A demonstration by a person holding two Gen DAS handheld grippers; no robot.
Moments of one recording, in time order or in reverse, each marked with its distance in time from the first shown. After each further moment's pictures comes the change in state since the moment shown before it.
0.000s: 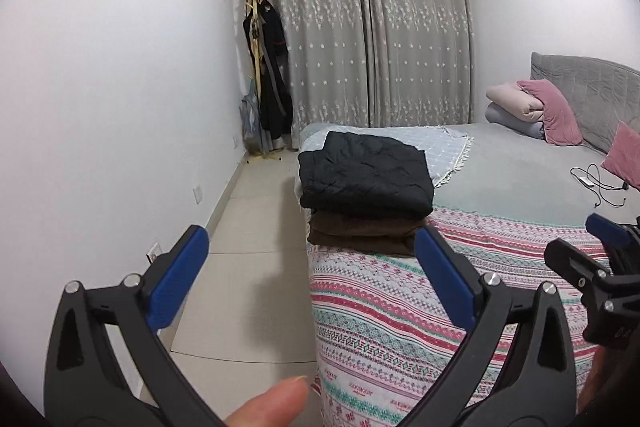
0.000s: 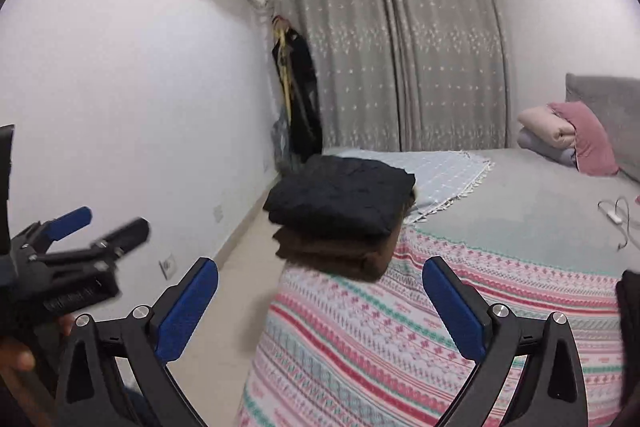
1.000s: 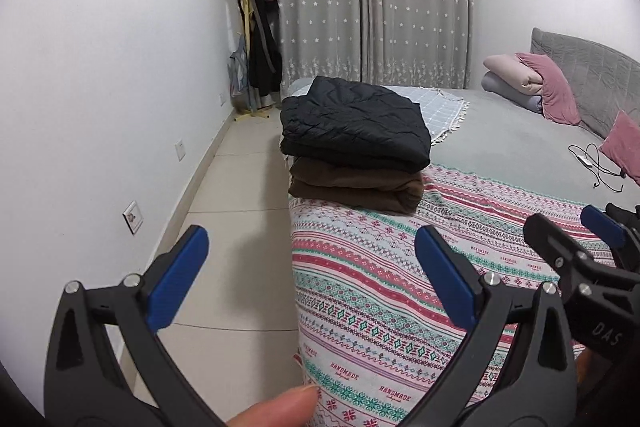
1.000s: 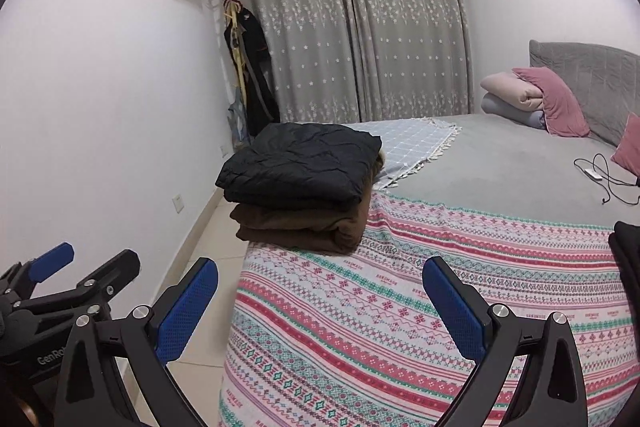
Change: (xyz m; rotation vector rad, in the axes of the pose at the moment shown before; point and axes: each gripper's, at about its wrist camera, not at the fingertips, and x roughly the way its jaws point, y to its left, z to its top) left arm 0.040 -0.015 -0.037 -0.020 0.143 -0.040; right arm 0.057 -0.003 -0.033 0.054 0.069 -0.125
